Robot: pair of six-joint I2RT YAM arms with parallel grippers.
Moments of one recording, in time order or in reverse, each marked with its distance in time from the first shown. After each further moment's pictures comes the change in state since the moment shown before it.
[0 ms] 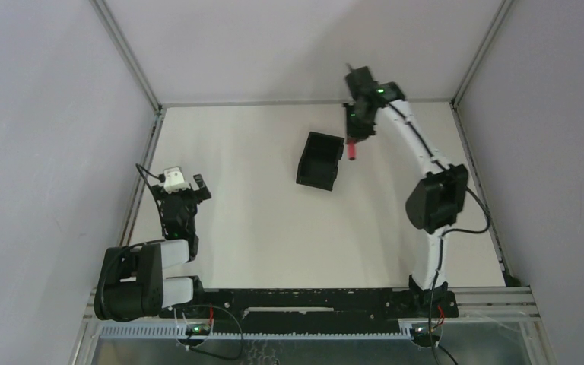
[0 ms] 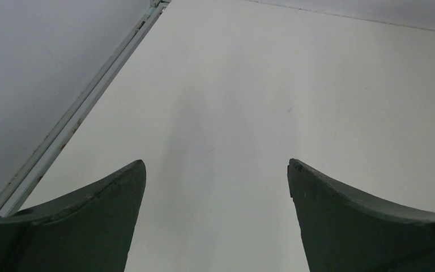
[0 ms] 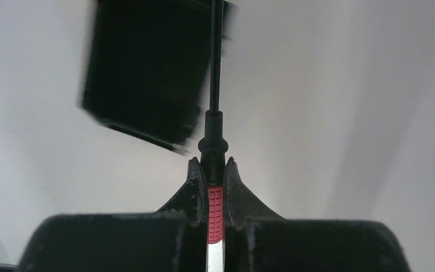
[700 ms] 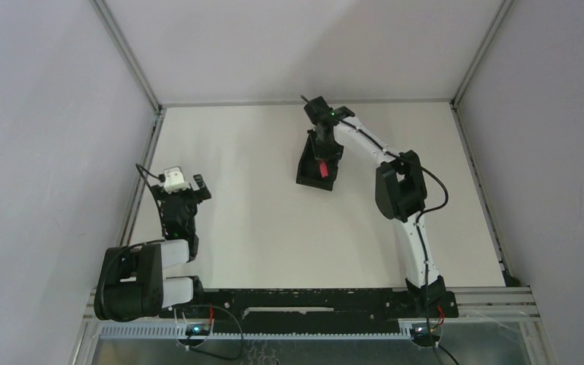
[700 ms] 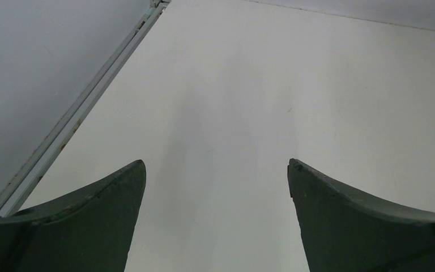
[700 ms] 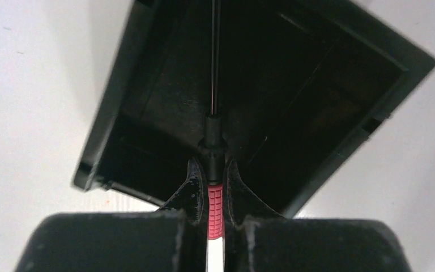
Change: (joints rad) left arm 0.000 0.000 0.000 0.000 0.000 0.000; right arm 0.188 0.300 0.053 0.198 0.023 -0.031
